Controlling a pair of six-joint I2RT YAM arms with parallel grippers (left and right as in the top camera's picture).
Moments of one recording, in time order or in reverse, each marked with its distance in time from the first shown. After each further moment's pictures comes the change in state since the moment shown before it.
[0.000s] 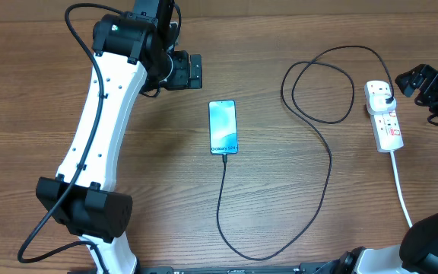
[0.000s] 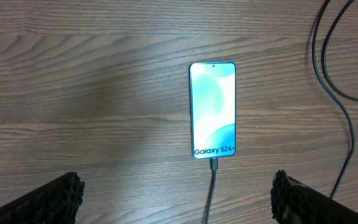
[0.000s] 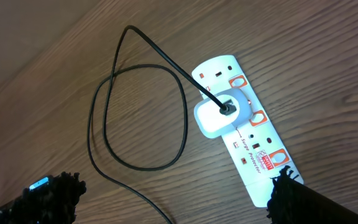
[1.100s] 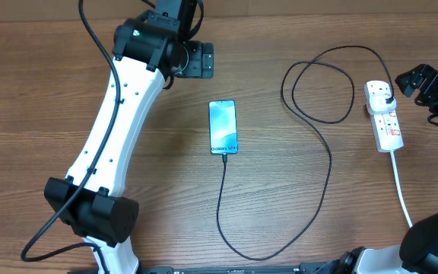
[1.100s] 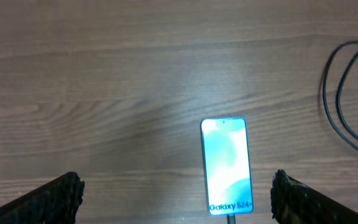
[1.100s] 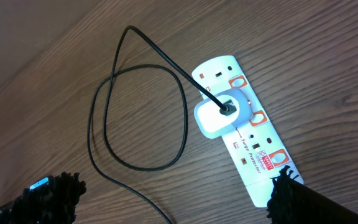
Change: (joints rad) left arm -0.088 -0.010 -0.016 0.189 -0.227 0.000; right arm 0.000 0.000 0.000 0.001 0.000 0.001
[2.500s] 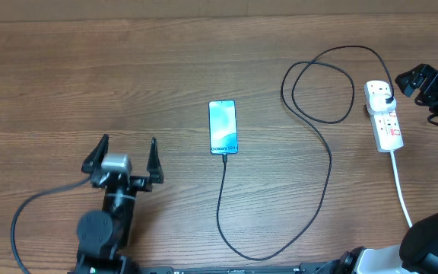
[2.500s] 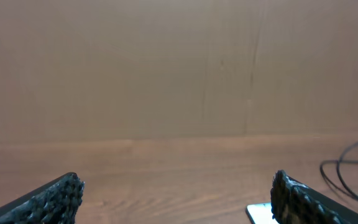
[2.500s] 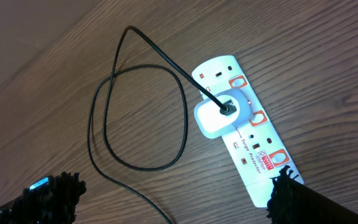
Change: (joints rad) left arm 0.164 -1.601 -1.934 1.462 0.026 0.287; right arm 0.000 0.000 0.000 0.000 0.000 0.000
